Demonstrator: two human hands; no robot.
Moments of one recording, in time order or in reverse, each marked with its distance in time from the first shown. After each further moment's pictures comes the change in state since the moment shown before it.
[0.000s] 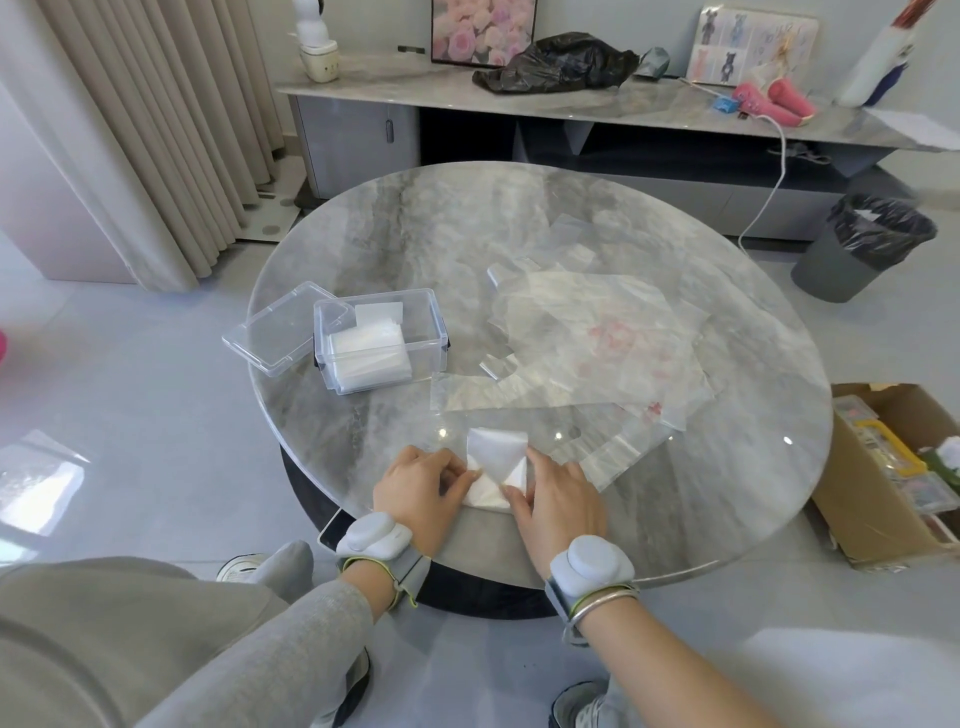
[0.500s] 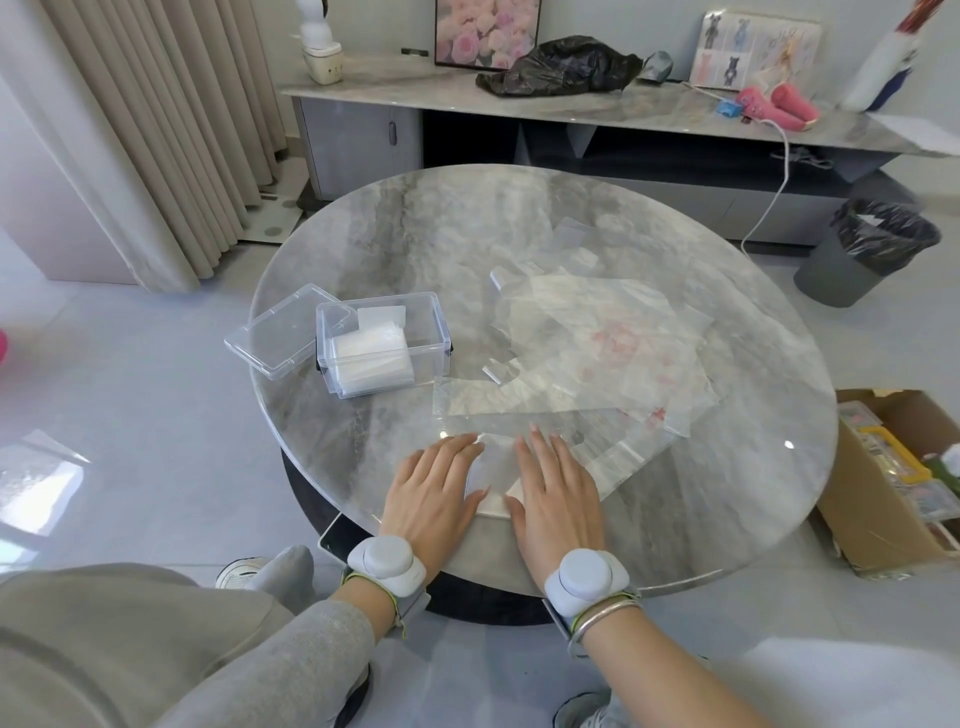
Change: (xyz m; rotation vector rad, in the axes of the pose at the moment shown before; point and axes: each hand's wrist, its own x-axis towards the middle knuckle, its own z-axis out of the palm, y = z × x) left_hand -0.001 -0.015 0.010 0.293 0.093 0.505; right_hand 0.004 0.000 0.015 -0.236 0.160 -0.184
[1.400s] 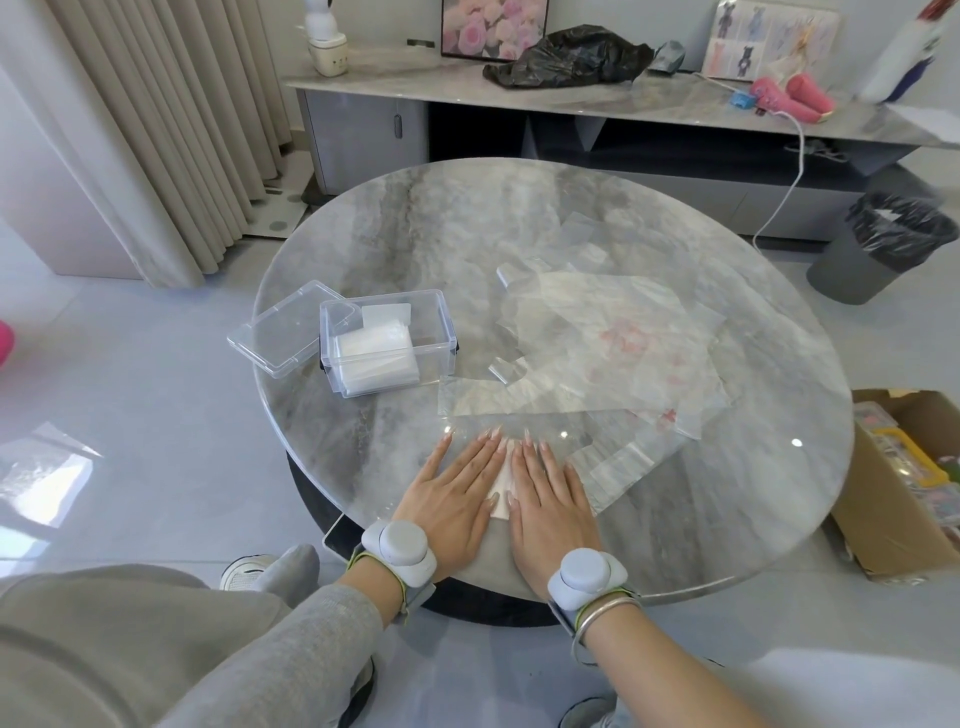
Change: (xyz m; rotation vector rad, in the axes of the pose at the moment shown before) left_hand 0.004 -0.010 0.015 0.091 -0.339 0.183; right_hand -0.003 -0.001 0.024 0.010 -0.214 -0.009
